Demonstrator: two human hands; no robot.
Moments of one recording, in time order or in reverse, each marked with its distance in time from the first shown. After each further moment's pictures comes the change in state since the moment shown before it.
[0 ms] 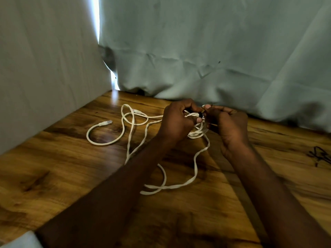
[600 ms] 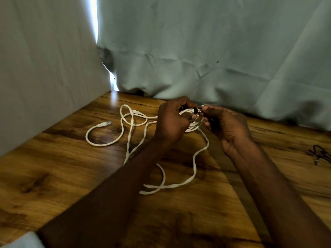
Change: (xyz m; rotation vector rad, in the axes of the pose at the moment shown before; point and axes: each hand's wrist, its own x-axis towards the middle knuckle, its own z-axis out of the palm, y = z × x) left_hand -0.006 0.010 -0.007 0.053 0.104 0.114; right_hand 0.005 -0.004 -0.005 0.100 -0.080 0.184
